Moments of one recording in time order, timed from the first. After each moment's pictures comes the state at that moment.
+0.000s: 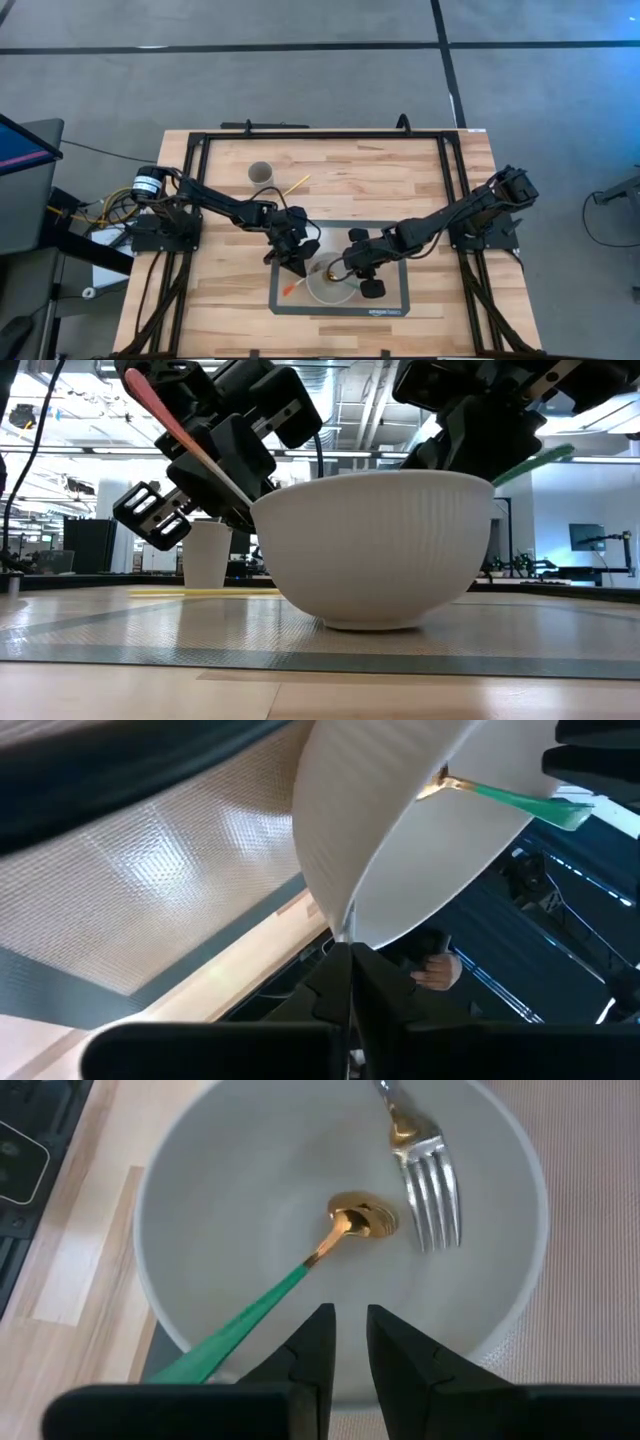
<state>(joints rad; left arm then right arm) -0.12 1.74 0.85 0.11 0.68 -1.57 0.35 1.66 0.98 -0.25 0.00 0.21</state>
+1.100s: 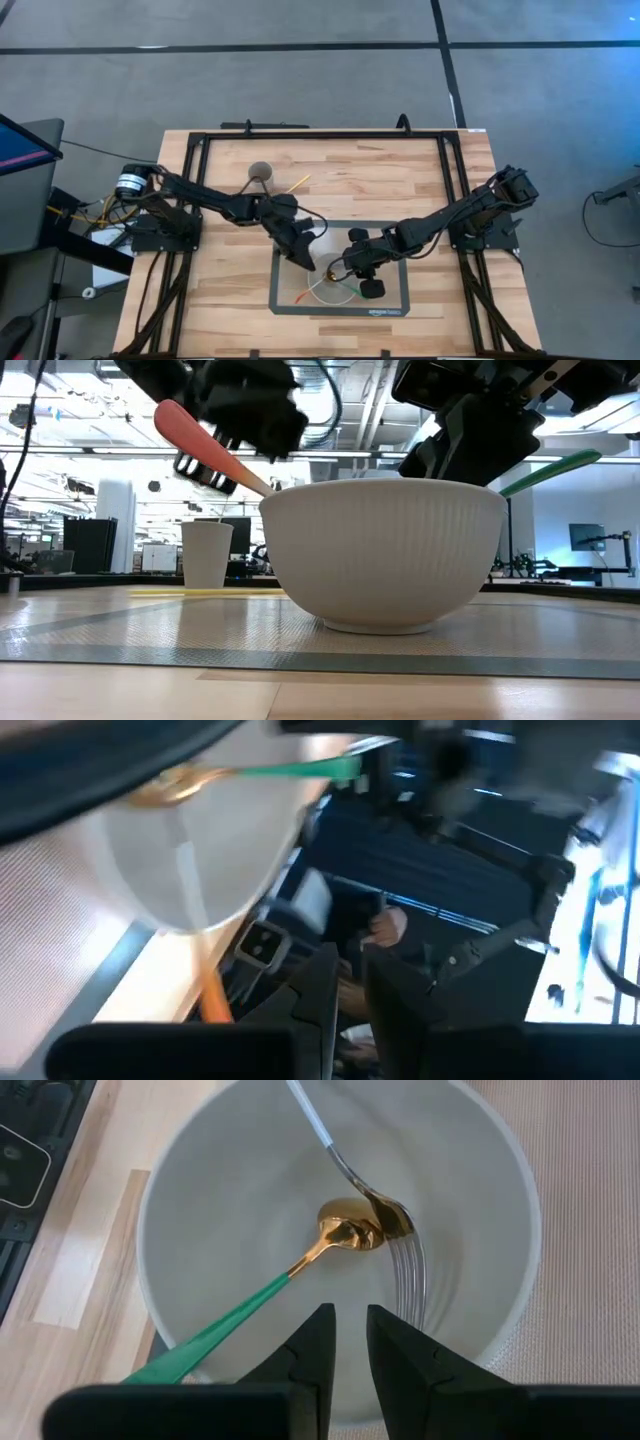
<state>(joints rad) -0.10 1.62 0.85 0.30 0.69 -1.41 0.35 1.66 0.98 -0.25 0.00 0.21</state>
